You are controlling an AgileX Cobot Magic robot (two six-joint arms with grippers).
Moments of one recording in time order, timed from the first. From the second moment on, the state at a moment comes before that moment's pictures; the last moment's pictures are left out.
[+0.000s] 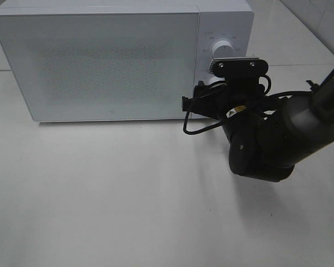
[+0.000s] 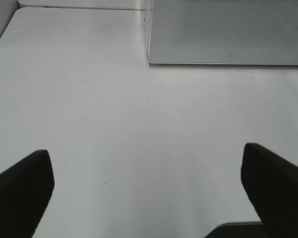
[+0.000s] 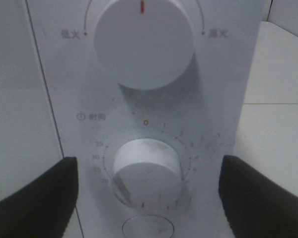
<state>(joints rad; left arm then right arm) 0.01 0.00 -0.52 -0.08 1.08 0.05 0.63 2.07 -0.78 0.70 -1.17 -0.26</state>
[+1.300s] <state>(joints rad) 0.01 0.00 -0.52 -0.08 1.08 0.05 0.62 2.13 -0.83 0.70 -1.20 -0.24</state>
